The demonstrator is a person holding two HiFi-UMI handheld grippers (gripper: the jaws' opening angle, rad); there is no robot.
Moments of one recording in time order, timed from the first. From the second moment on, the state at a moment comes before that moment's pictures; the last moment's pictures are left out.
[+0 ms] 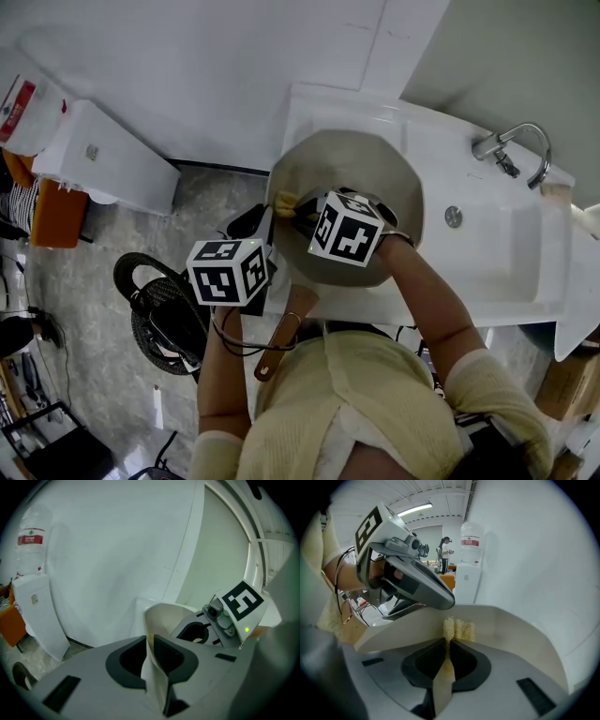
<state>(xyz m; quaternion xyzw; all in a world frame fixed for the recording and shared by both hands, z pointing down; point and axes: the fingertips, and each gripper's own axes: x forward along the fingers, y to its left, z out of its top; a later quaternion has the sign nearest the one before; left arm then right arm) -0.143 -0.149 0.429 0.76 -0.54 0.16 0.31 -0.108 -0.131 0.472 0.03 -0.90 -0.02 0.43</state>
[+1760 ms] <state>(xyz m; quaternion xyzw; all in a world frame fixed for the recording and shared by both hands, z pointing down) -0.138 -0.152 0.417 0.77 -0.55 0.18 0.26 -0.012 -0.232 0.435 0.27 -0.80 -0.19 0.50</state>
